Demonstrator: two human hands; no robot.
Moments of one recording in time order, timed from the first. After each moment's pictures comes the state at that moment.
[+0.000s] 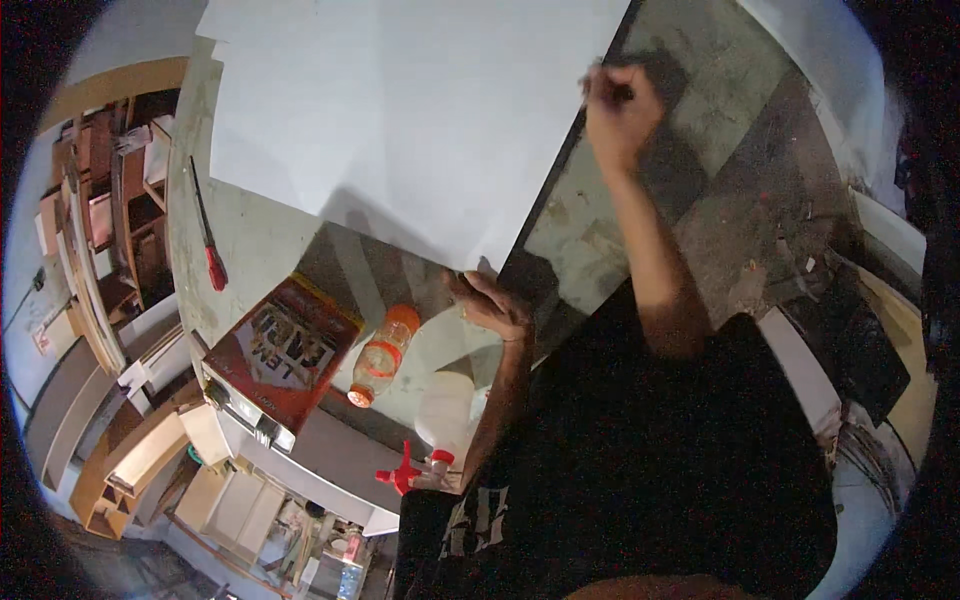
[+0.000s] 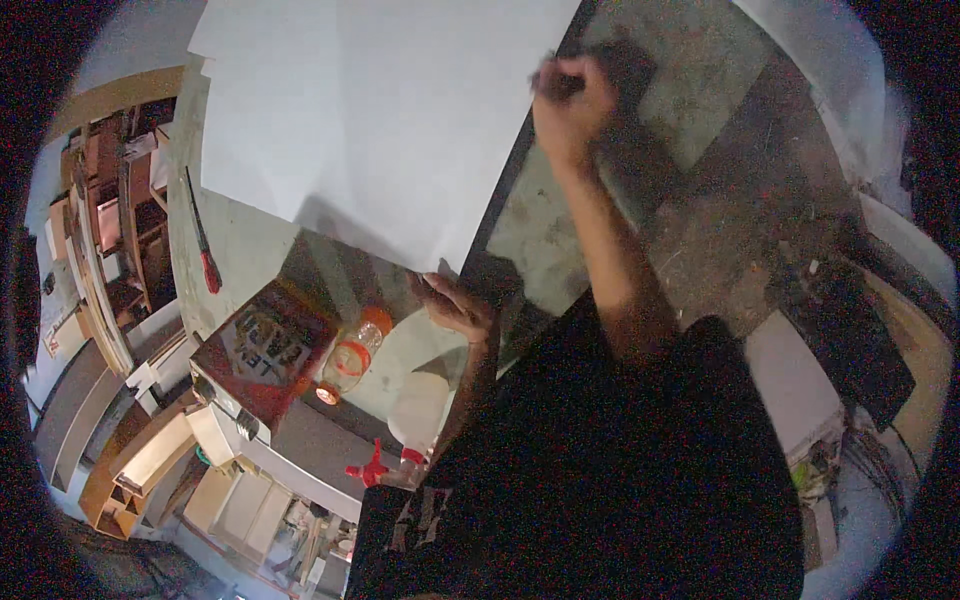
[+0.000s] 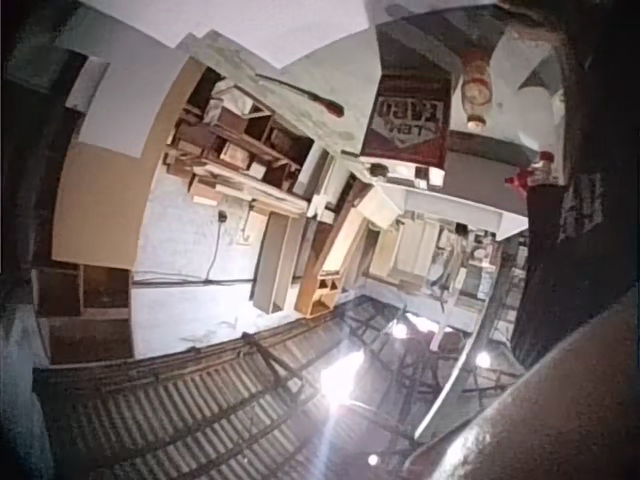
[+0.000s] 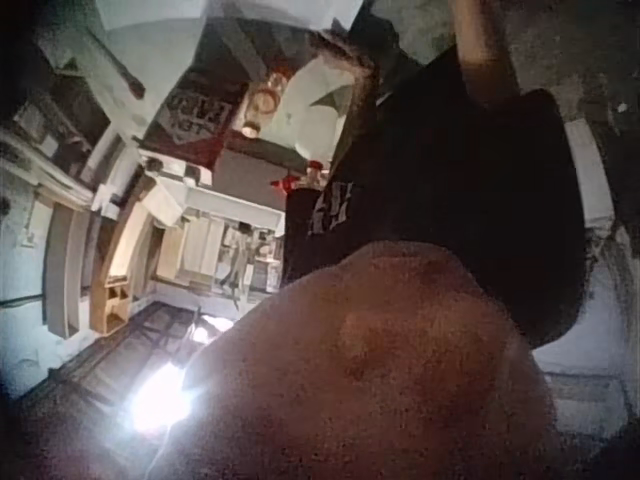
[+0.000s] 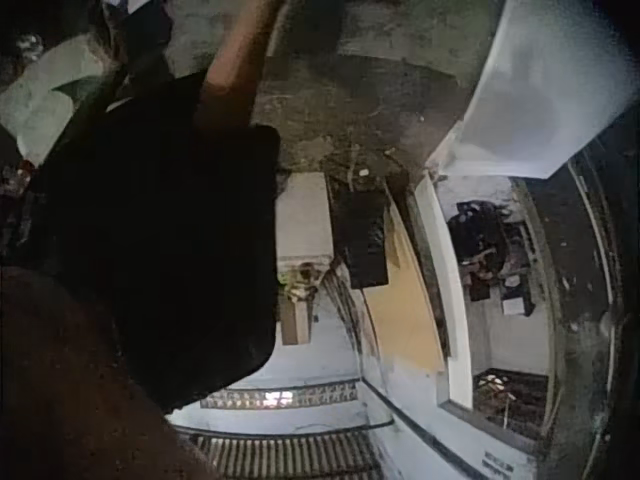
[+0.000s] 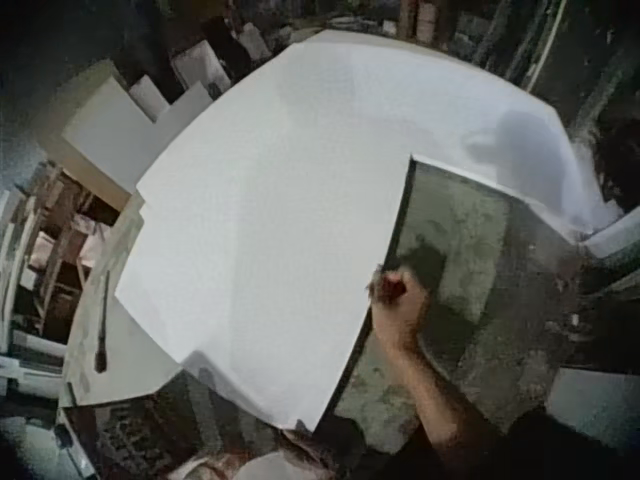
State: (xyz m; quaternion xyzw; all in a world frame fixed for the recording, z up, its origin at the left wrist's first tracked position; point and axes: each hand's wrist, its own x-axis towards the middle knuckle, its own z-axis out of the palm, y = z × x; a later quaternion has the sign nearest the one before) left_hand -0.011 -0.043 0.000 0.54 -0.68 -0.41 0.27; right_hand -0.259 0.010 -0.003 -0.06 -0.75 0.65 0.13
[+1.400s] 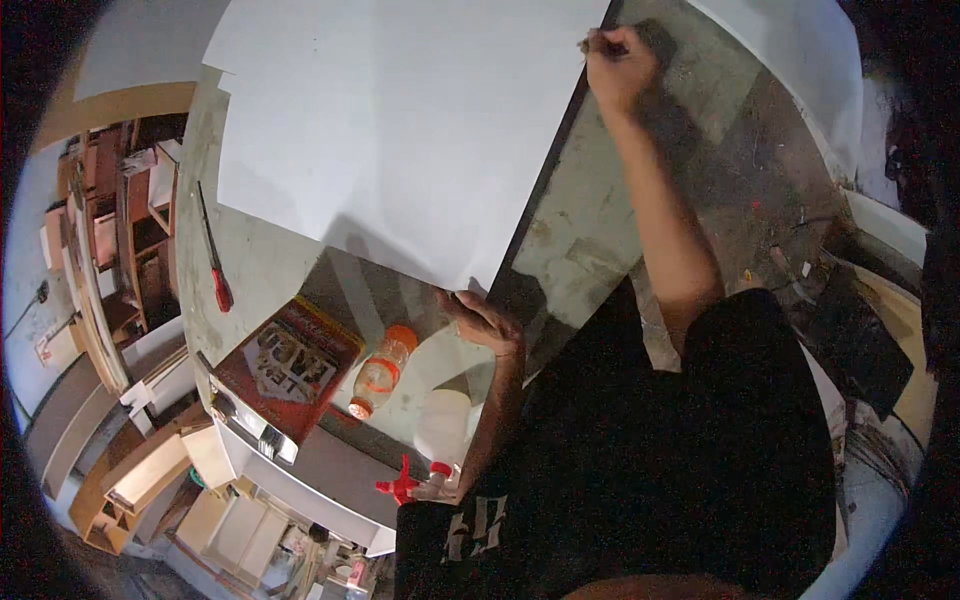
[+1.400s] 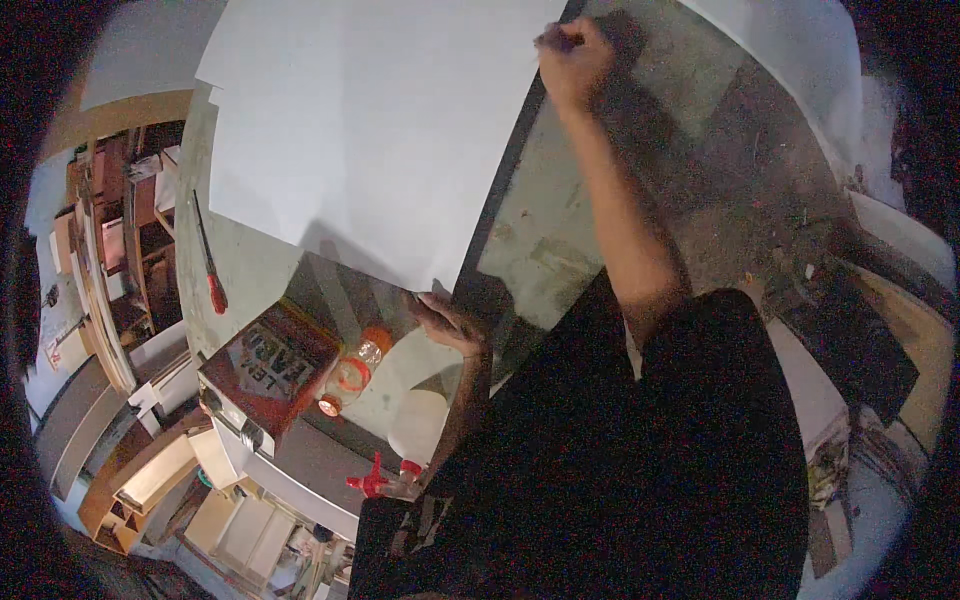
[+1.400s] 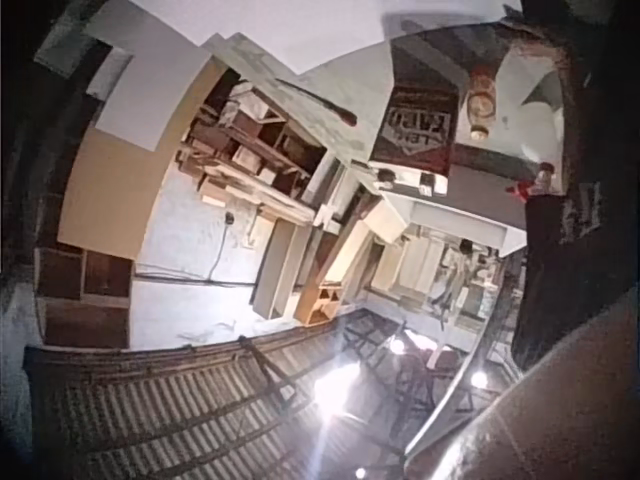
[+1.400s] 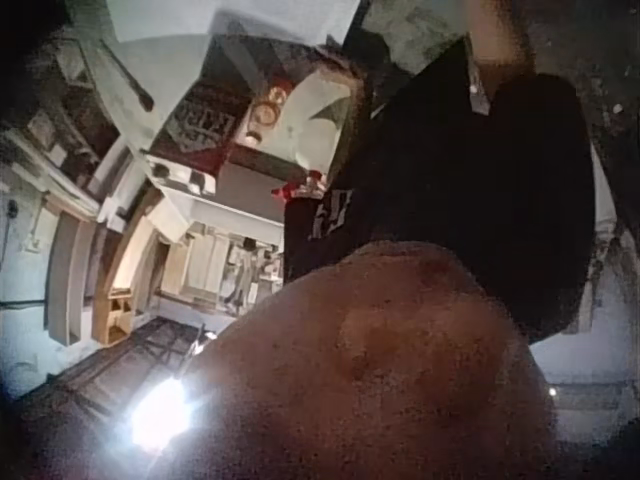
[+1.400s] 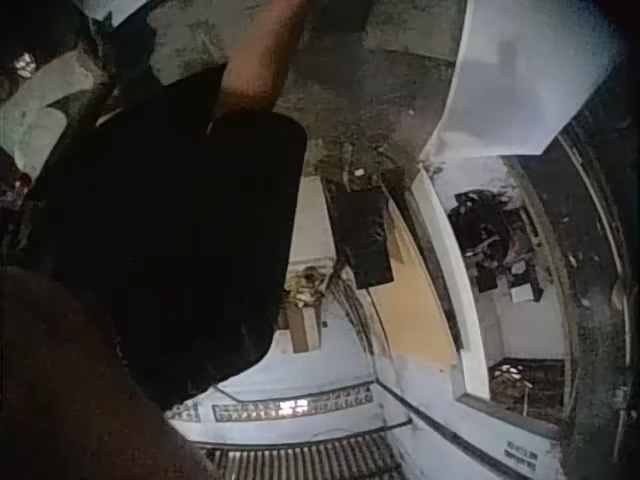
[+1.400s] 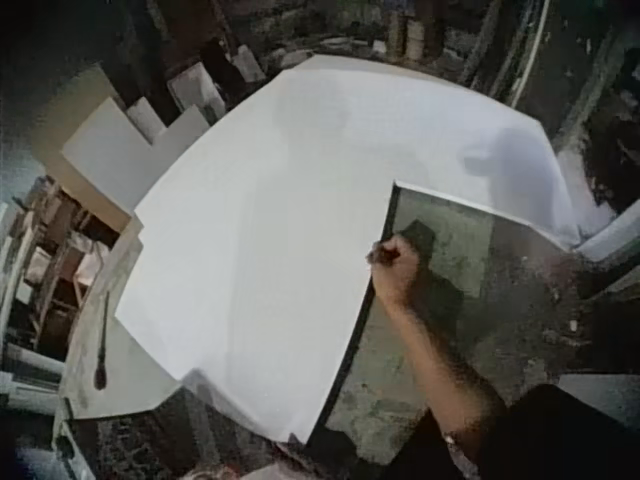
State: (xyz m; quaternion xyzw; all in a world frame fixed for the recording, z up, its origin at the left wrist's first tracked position) left_hand -0.005 -0.058 -0.021 0.43 -0.82 -0.26 0.28; right_hand -0.347 0.034 -0.004 -0.03 -0.82 0.53 0.23
